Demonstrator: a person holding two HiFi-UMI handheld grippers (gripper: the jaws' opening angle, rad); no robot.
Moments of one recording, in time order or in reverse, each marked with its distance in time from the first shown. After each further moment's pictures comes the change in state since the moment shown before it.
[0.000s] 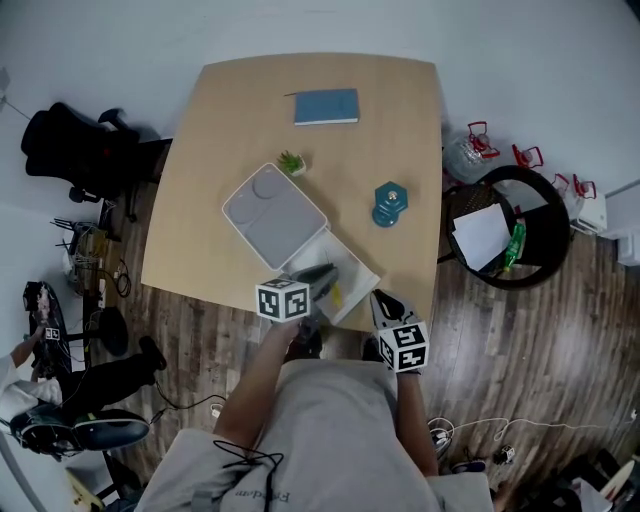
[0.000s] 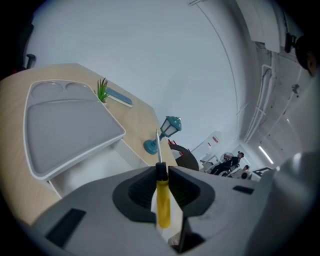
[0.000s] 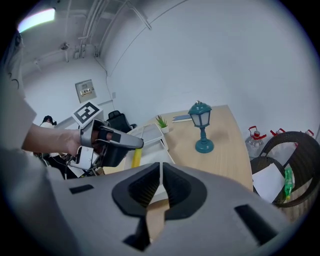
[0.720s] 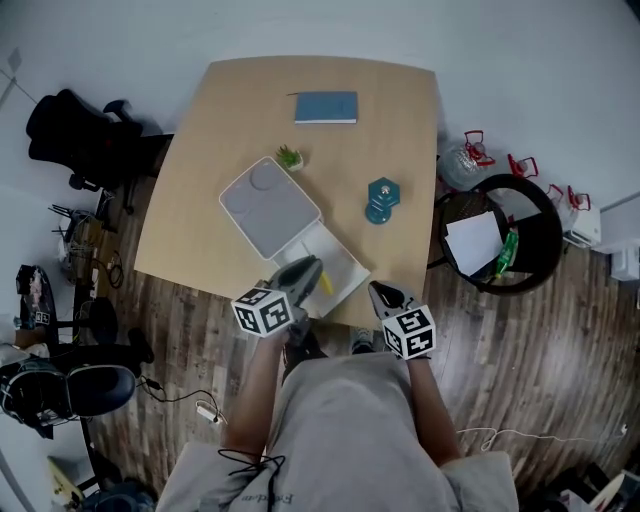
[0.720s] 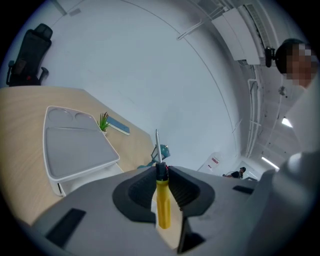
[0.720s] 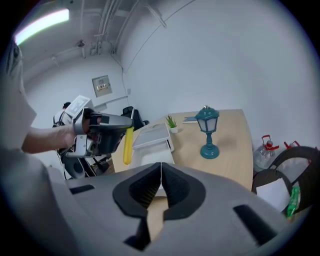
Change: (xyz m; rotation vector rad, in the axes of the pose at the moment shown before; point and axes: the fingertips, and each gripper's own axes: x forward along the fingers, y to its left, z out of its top) left arm -0.054 -0.041 0.036 0.013 -0.344 -0.005; right arm -0.015 -0.011 0.006 -0.129 0.026 0.142
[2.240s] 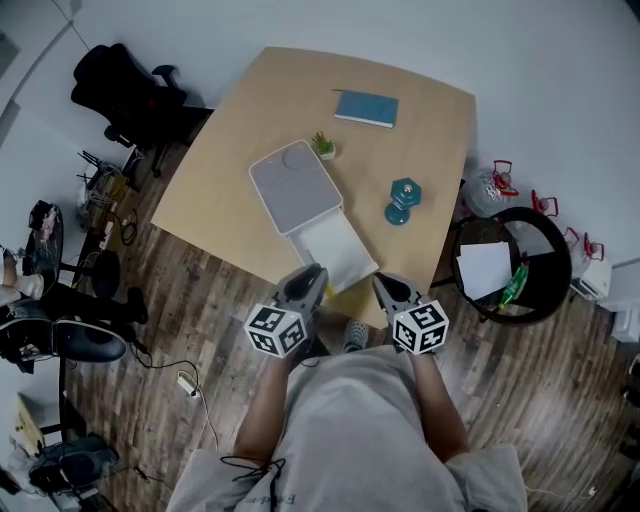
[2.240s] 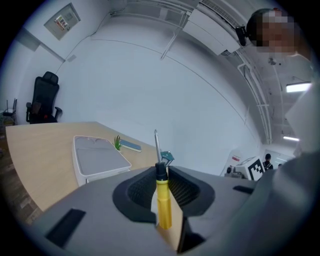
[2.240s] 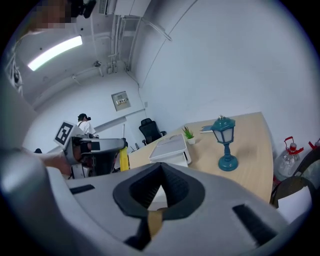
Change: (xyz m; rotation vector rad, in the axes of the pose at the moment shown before) left arm -0.059 -0.041 -0.027 0.179 -0.206 0.225; right arm -0.018 0.022 0.024 -0.014 -0.148 0.233
